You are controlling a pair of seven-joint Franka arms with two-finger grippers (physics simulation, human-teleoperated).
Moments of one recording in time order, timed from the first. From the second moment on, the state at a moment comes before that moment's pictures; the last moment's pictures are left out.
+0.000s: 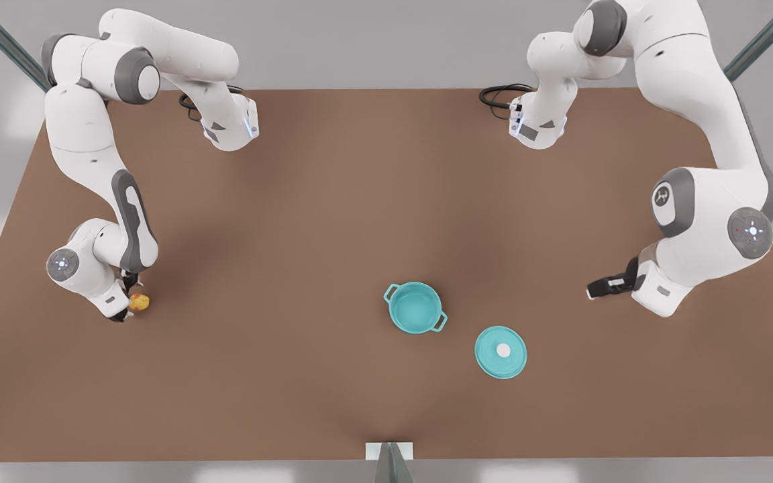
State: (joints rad) left arm -0.15 0.39 0.11 -1.37 -0.16 1.68 -0.20; right arm -0.15 0.63 -0.15 -1.93 0.01 2.54 -1.76
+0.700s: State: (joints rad) left arm -0.12 0.40 0.11 -1.40 -0.25 1.47 -0.11; right arm -0.08 0.50 -0.15 -1.92 0.01 2.40 -1.80
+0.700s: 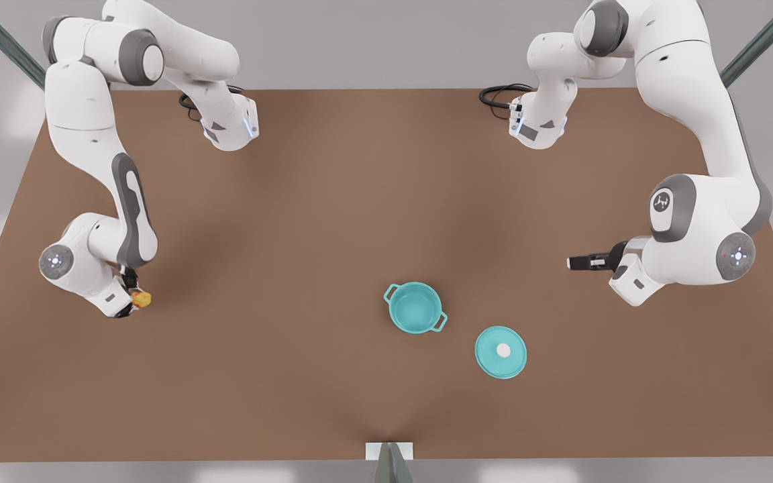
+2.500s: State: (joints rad) left arm -0.13 0.41 0.10 -1.40 -0.25 1.45 -0.10; right arm 0.62 1.07 0.10 -1.01 0.33 2.34 -0.71
